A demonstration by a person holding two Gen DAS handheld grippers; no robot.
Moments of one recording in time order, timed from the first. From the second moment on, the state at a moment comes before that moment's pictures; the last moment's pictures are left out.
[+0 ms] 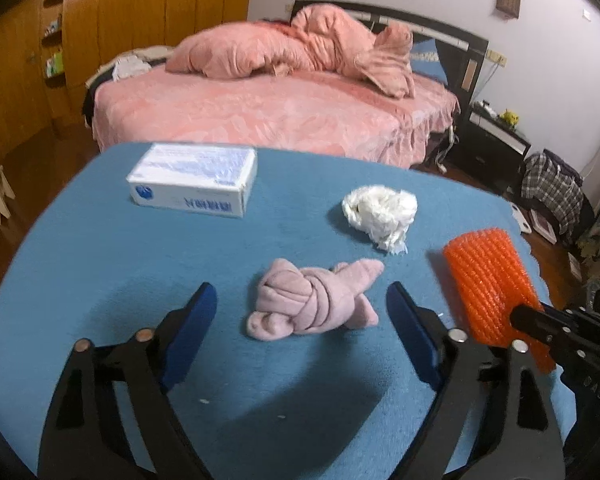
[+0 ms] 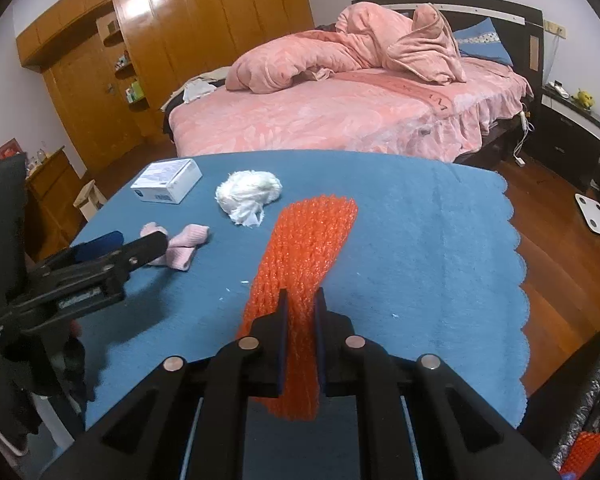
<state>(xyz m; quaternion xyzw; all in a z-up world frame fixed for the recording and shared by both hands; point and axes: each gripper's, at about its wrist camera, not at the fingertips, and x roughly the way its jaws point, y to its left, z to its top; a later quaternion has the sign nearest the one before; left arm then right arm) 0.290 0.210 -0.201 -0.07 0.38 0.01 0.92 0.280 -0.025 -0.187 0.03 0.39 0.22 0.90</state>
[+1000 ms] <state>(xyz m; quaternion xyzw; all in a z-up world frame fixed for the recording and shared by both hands) 0.225 0.166 -0.148 -0.05 0.33 -0.01 0.94 0.237 -0.056 -0.132 0.06 0.33 0.22 0.92</state>
